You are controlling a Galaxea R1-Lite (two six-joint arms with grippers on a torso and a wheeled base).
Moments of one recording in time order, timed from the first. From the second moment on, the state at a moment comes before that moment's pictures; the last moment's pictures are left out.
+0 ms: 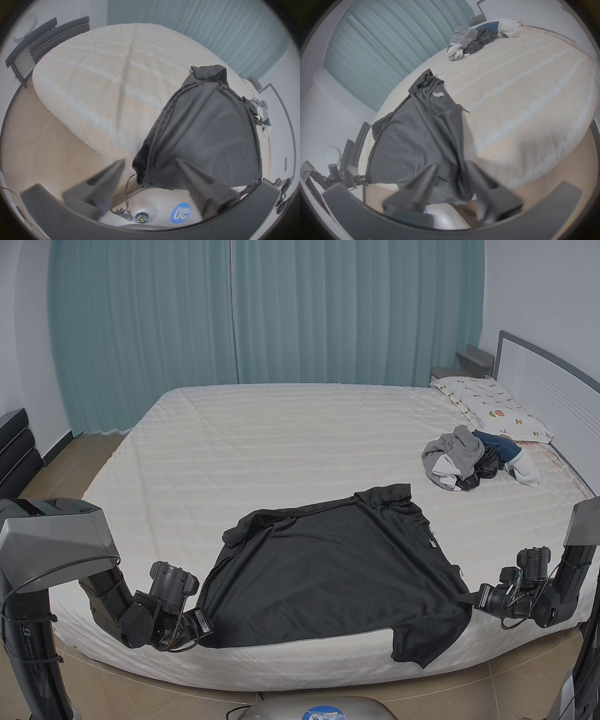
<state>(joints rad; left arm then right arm) -0.33 2.19 -0.59 -0.58 0.14 -0.77 -0.10 2.24 -0.41 -1.07 0.34 0.36</state>
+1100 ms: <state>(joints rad) -0.24 2.16 -0.73 -0.69 0.00 -1.03 -0.07 2.24 -0.51 -1.32 0.35 0.88</state>
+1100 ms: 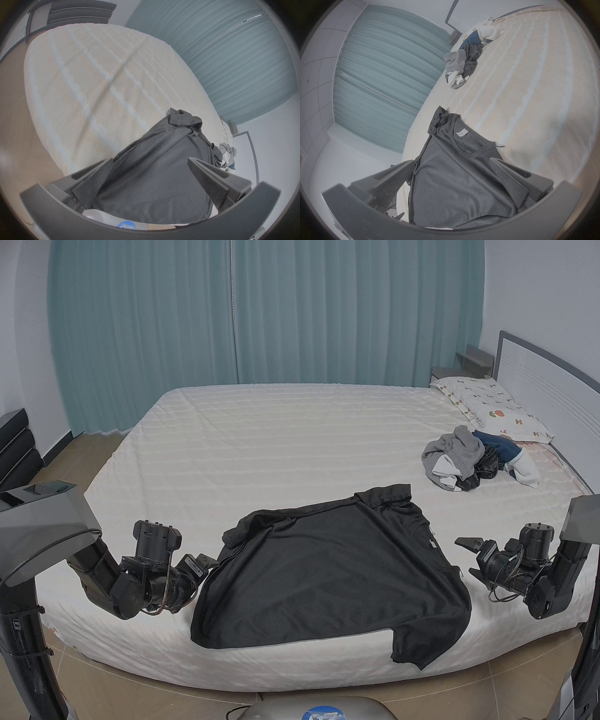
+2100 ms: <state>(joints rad) -0.30 2.22 -0.83 -0.69 0.02 -1.06 -0.05 2.25 -0.50 -1.33 0.35 0.91</state>
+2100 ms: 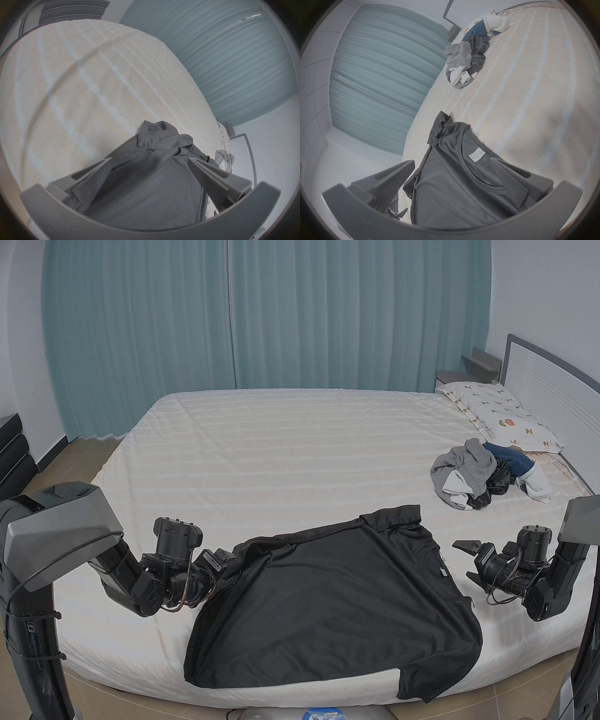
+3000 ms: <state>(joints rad) -0.28 2.46 -1.15 -0.68 0.07 -1.00 -0.05 2.27 -0.50 -1.33 0.35 0.91</state>
